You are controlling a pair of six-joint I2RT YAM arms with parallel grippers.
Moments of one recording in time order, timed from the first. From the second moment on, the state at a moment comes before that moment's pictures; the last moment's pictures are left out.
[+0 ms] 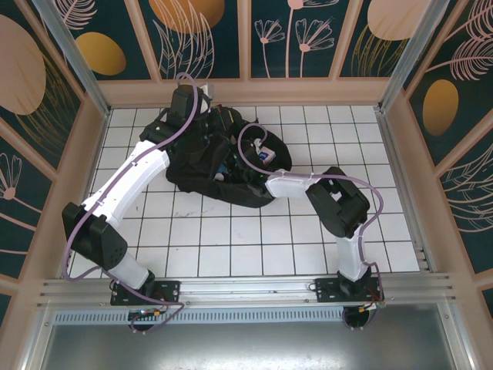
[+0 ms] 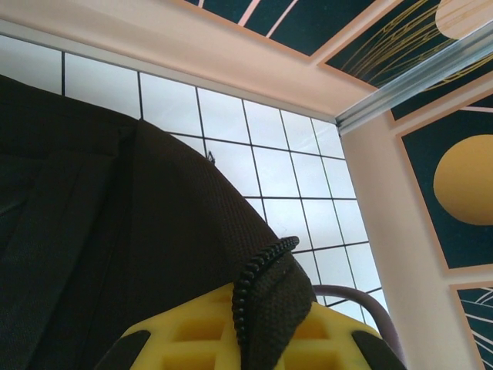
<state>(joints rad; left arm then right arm) -0.50 1.60 1.59 -0.49 0.17 -0.71 0.80 1.99 1.24 0.34 0.13 1.46</state>
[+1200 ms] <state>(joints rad) -0.50 1.52 1.52 -0.52 0.09 -0.64 0.74 1.53 1.26 -0.11 0.20 0.85</state>
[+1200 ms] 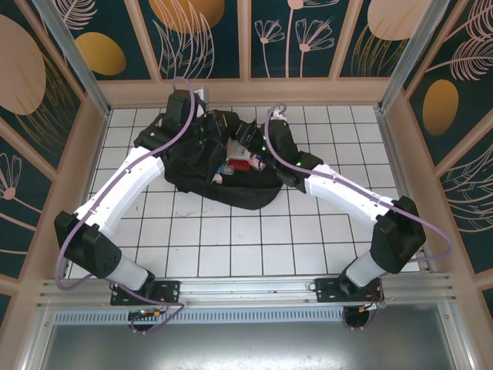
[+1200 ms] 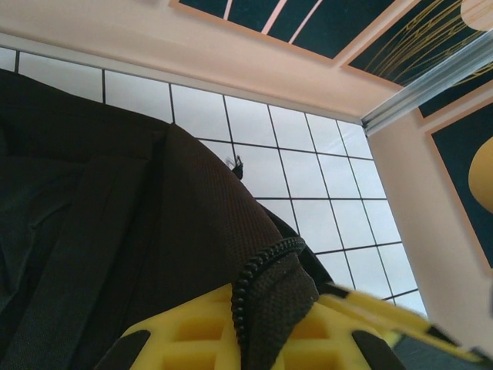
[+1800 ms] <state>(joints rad) -0.50 1.47 1.46 -0.53 0.11 -0.56 0.56 1.44 1.20 -0.53 0.09 0.63</state>
